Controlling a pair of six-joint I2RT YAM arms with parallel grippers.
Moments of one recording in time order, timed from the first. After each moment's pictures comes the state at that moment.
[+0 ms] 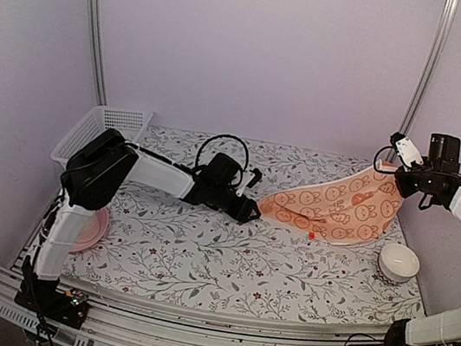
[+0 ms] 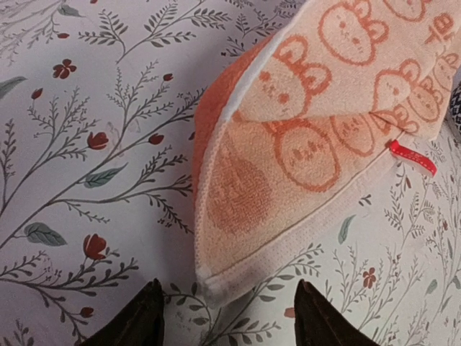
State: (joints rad) left arm -0.76 2.33 1.57 0.06 0.25 -0.19; right arm -0.01 1.27 1.10 -0.39 0.03 -0.60
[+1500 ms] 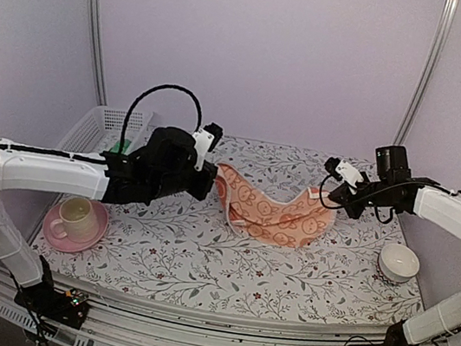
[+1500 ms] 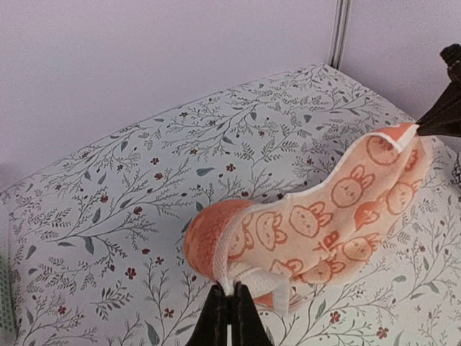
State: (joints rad) left arm -0.89 1.57 1.09 0.06 -0.33 -0.14; right arm 0.25 1.37 1.02 -0.37 -0.35 -0.70
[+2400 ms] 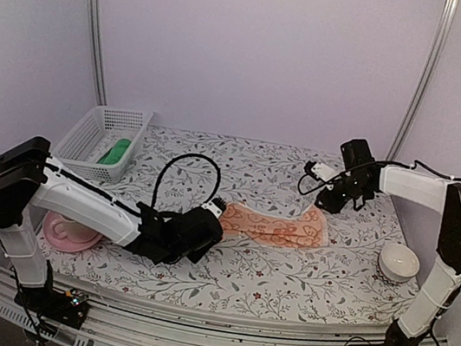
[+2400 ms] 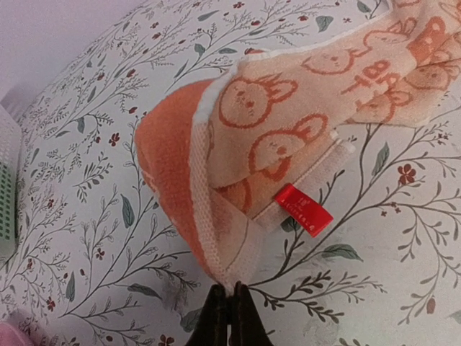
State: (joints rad) left arm -1.15 1.75 0.93 -0.10 -0.69 -0.29; right arm 0.35 1.79 1.26 -0.46 -0.05 -0.61
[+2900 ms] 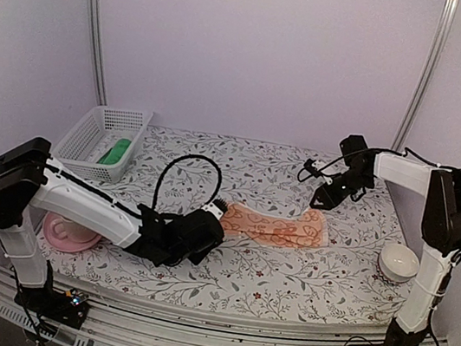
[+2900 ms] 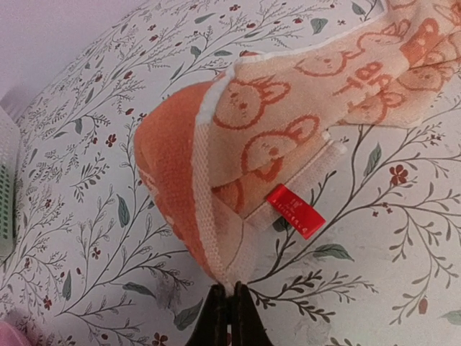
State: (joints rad) left arm -1.16 1.75 0.93 -0.10 -0.70 -0.30; right arm 0.29 1.98 1.51 -0.70 -0.30 -0.54
